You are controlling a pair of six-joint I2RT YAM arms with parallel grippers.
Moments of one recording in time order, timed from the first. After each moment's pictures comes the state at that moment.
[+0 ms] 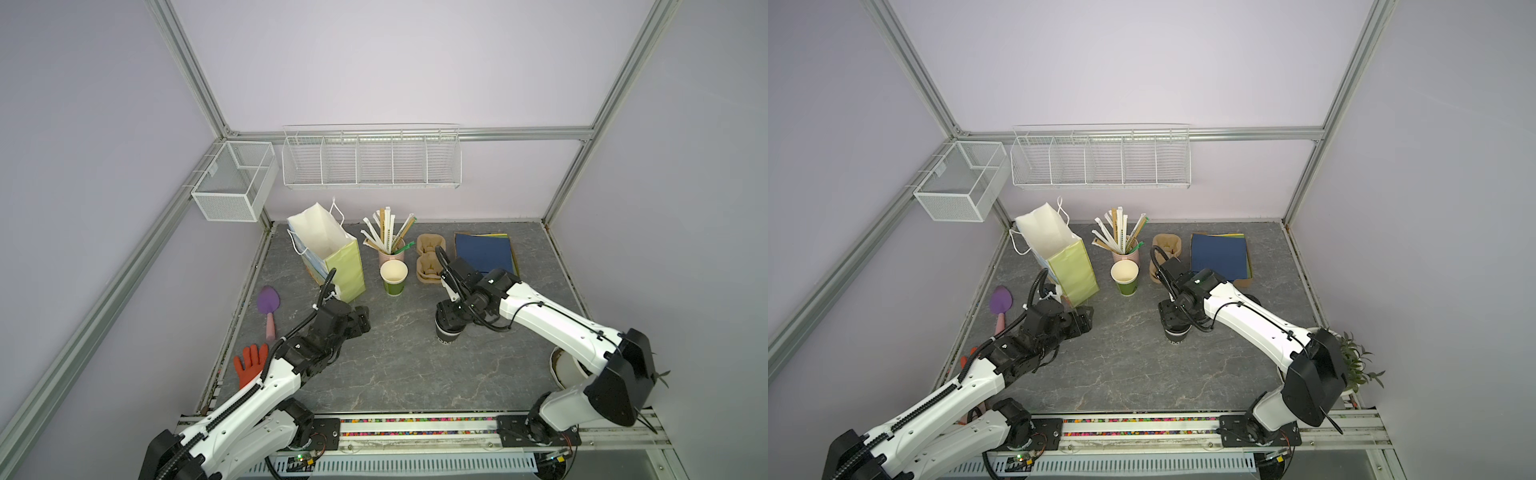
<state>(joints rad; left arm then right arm) -0.65 0.90 0.57 -0.33 -0.24 -0.71 0.75 1.51 1.28 -1.05 0.06 0.44</state>
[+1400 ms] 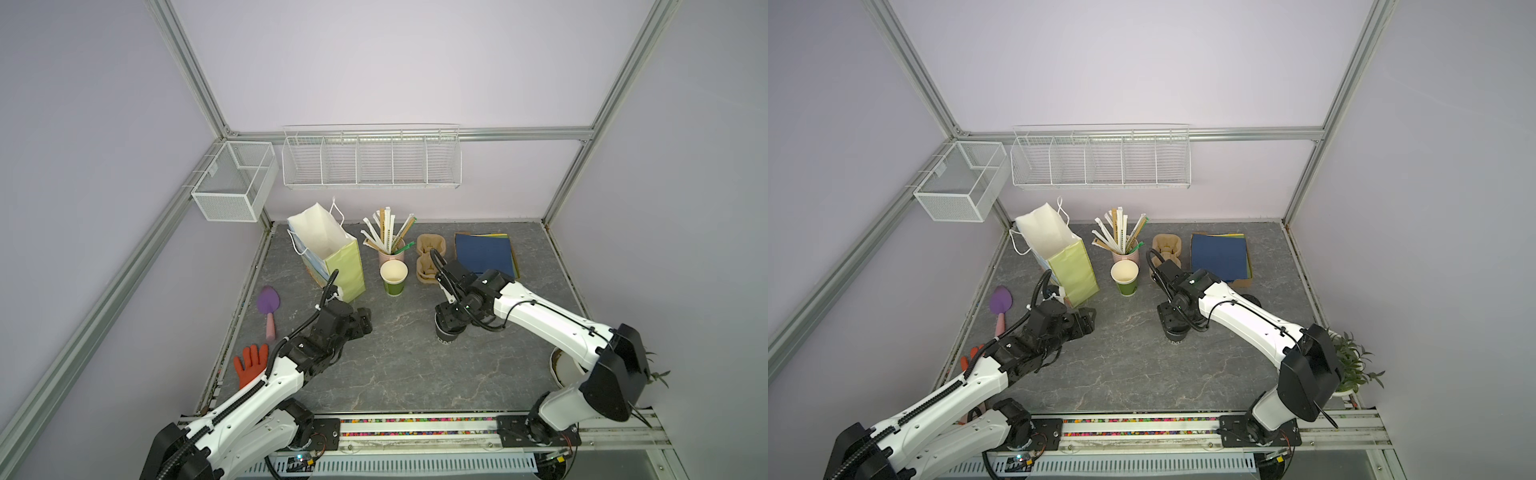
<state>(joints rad) -0.65 0.93 0.54 -0.30 -0.21 -0.72 0.76 1.54 1.28 -1.06 0.10 0.41</state>
